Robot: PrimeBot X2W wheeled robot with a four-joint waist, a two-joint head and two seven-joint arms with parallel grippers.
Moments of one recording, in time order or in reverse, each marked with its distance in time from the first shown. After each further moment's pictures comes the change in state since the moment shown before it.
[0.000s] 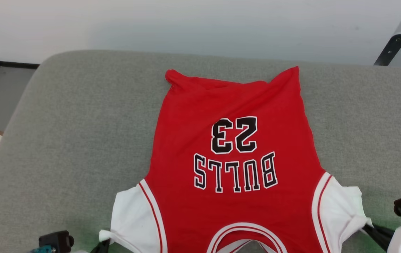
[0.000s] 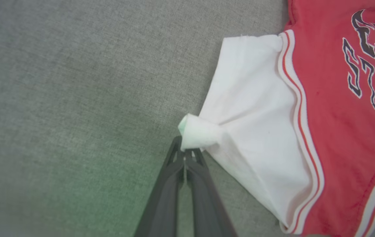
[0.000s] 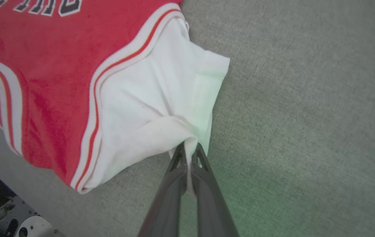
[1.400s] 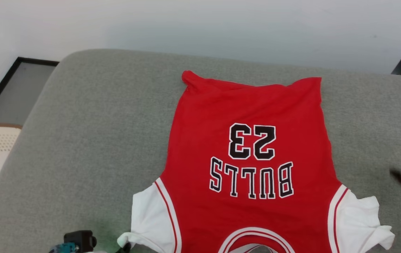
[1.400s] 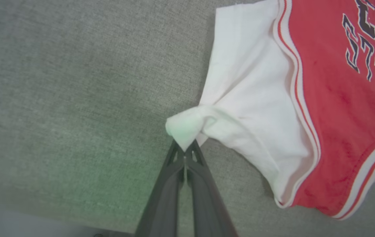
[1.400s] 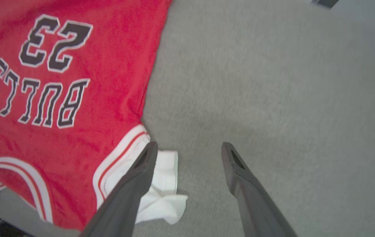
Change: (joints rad) left arm -0.042 -0.039 -0.075 0.018 0.009 0.000 0.081; right arm -0.100 0.204 -0.489 -0.235 -0.155 0.000 0.652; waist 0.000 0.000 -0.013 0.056
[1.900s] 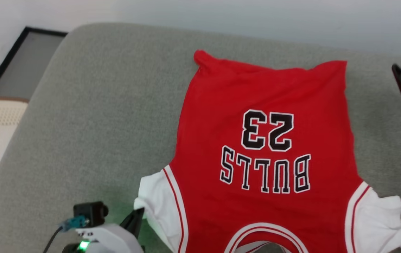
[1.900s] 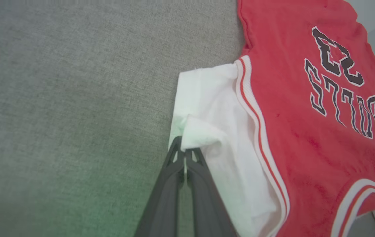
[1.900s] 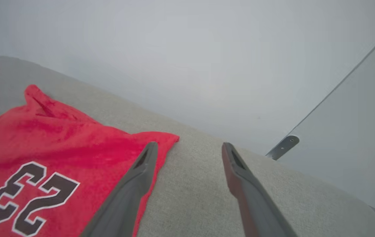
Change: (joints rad) left arm -0.109 -0.030 -0.009 -0.046 0.078 -0.039 -0.067; right arm -0.447 0.040 0.169 0.367 -0.220 0.000 -0.585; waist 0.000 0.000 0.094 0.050
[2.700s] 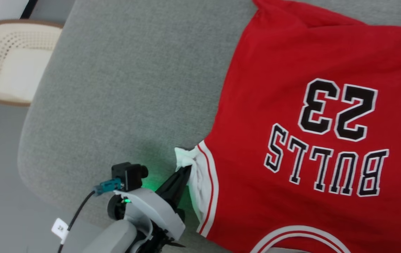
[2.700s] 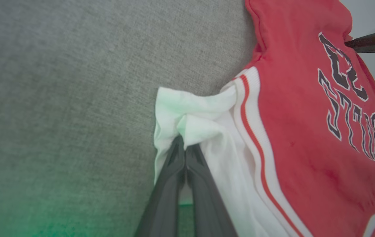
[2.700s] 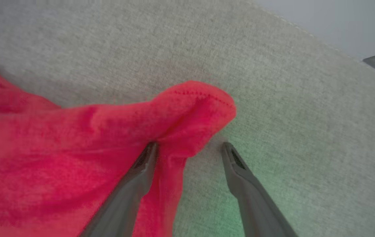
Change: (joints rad) left arm -0.228 -0.173 -0.061 0.150 0.035 -0.194 -0.044; right arm -0.620 -0.028 0.266 0.698 0.111 0.000 0.461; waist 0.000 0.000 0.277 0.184
